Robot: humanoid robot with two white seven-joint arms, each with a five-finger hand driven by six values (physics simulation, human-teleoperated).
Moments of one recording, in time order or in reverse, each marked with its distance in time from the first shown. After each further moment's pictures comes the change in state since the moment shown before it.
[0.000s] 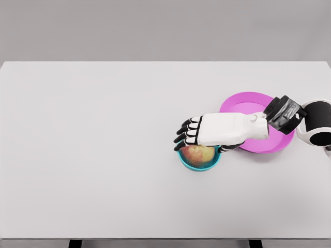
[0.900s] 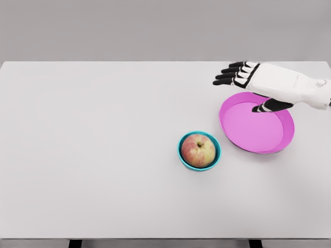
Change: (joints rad) left arm 0.000 0.000 0.000 0.000 0.000 0.000 0.000; right arm 0.252 0.015 -0.555 0.051 -0.069 -0.001 0.000
